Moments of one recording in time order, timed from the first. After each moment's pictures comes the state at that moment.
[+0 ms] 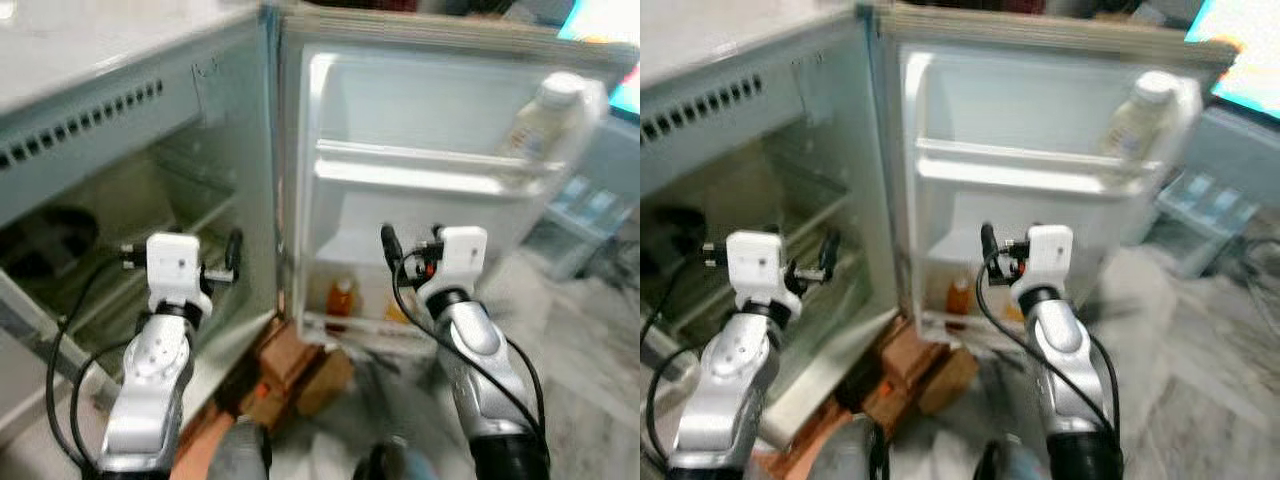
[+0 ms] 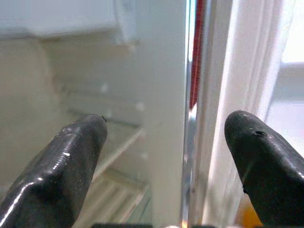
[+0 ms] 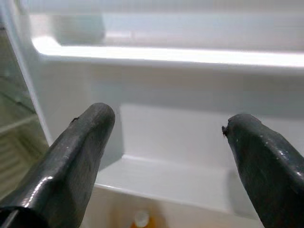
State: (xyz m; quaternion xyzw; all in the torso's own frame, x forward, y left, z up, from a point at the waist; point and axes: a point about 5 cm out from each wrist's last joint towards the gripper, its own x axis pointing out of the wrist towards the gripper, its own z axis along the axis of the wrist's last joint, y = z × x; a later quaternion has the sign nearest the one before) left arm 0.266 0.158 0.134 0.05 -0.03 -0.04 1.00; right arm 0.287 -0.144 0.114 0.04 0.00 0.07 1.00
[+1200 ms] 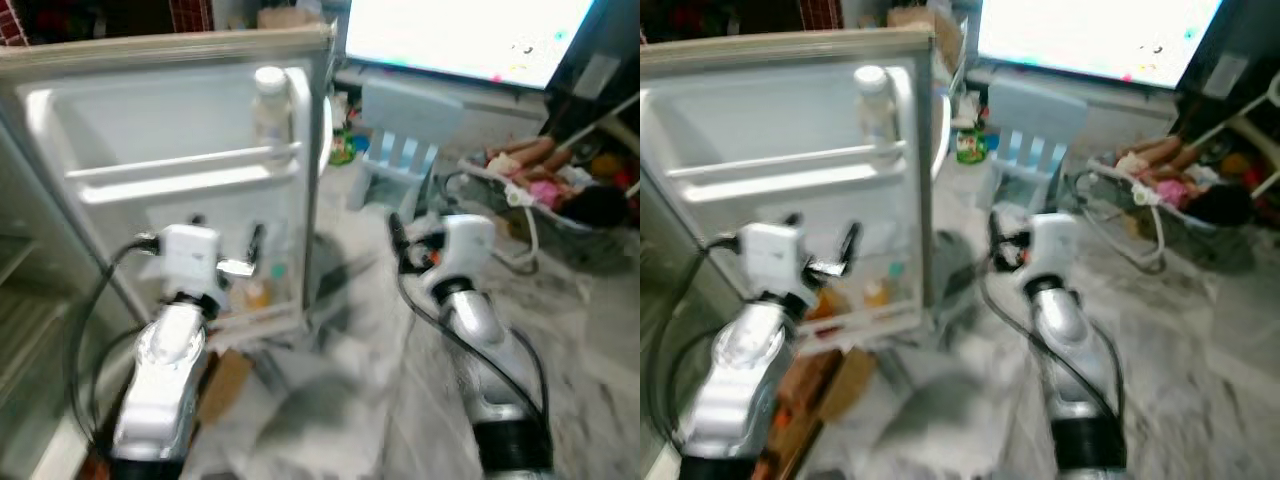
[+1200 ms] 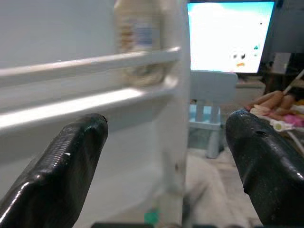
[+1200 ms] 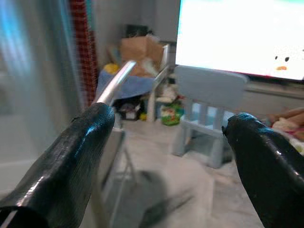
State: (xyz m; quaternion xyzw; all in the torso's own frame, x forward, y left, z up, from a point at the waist) left arm 0.264 0.138 0.134 0.04 -0.04 -0.10 0.99; right arm 0.293 -0.146 0.118 0.04 -0.02 0.06 1.00
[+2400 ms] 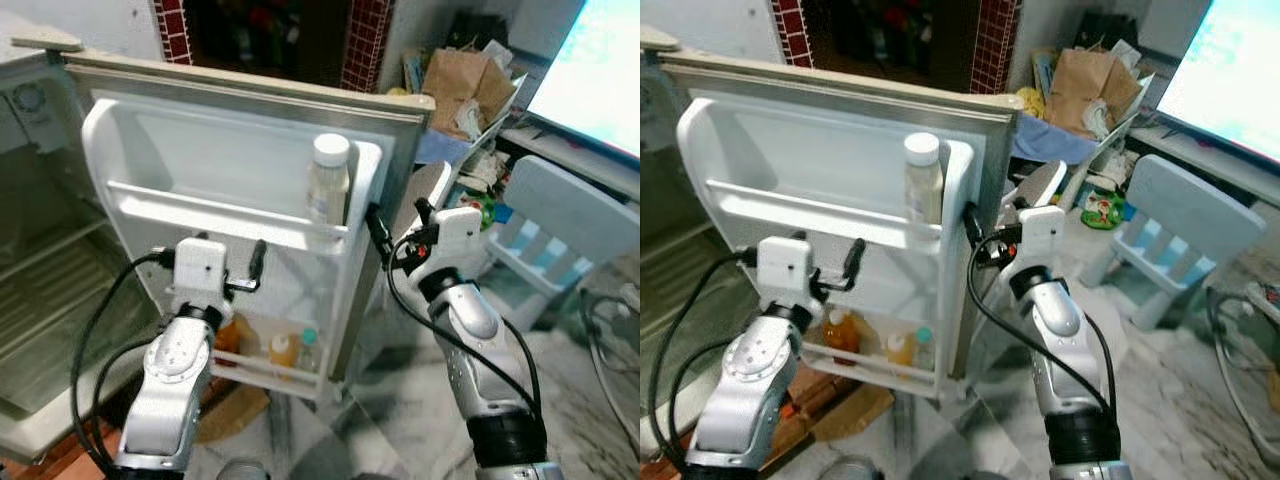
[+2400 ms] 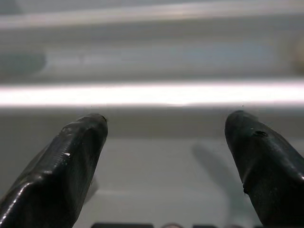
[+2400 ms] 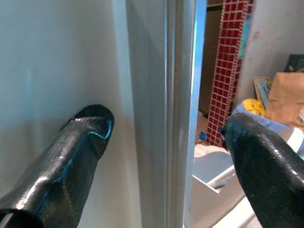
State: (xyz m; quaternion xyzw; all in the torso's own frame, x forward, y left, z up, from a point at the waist) left arm 0.253 0.148 0.110 0.06 0.02 -0.07 1.00; right arm 0.296 -0.122 0.134 0.06 -0.06 0.16 0.98
